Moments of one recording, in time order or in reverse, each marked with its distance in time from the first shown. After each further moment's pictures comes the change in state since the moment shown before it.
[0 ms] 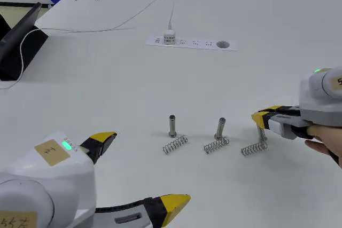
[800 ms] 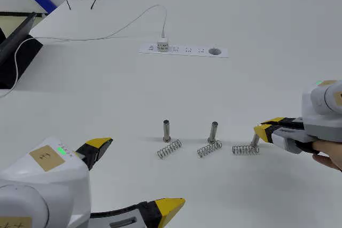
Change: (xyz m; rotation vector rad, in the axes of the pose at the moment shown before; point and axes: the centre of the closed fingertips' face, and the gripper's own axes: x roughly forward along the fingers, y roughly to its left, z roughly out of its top) left arm -0.003 -0.006 0.003 0.012 -0.005 -0.007; right arm -0.025 0.003 -0.015 -0.027 0.024 -0.019
